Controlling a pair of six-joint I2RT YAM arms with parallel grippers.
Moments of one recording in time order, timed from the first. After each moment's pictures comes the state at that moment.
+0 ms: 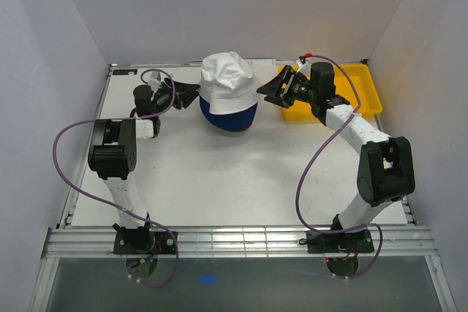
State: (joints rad) left arm -0.03 1.95 1.01 0.92 0.77 -1.51; right arm 0.27 1.64 1.21 0.07 -0.67 0.86
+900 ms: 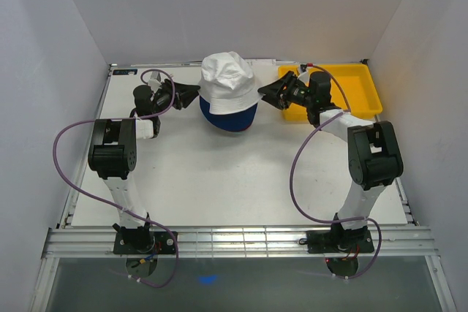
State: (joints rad) left arm -0.03 1.95 1.01 0.92 0.77 -1.52; right arm 0.24 1.80 1.10 0.49 -0.73 1.17
